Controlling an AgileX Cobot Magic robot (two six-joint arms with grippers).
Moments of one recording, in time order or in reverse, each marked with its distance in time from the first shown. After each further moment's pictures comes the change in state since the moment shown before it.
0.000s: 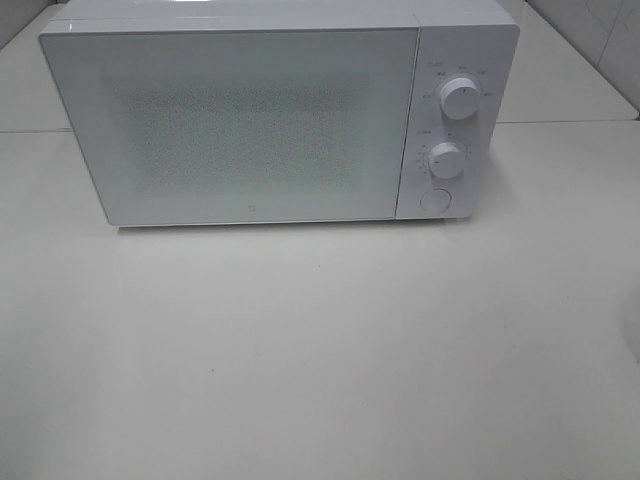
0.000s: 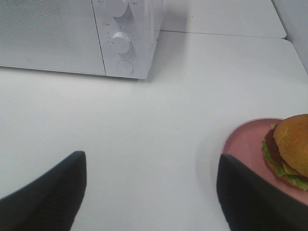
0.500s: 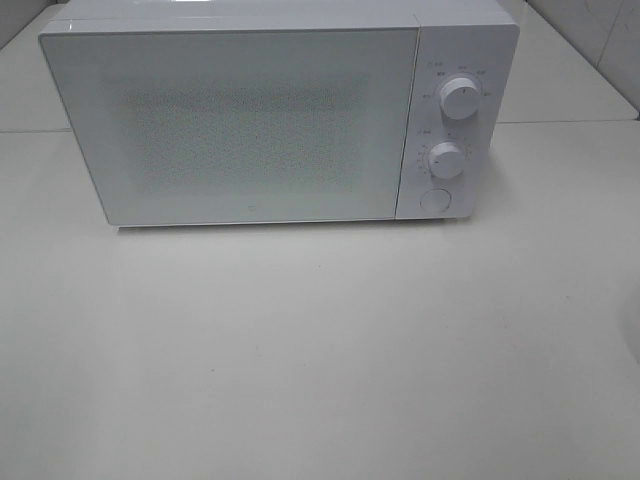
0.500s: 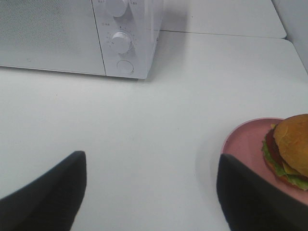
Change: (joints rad) left arm -0.113 -0.259 0.033 0.022 -0.019 0.000; right arm 0.000 0.000 0.000 0.000 0.000 0.000
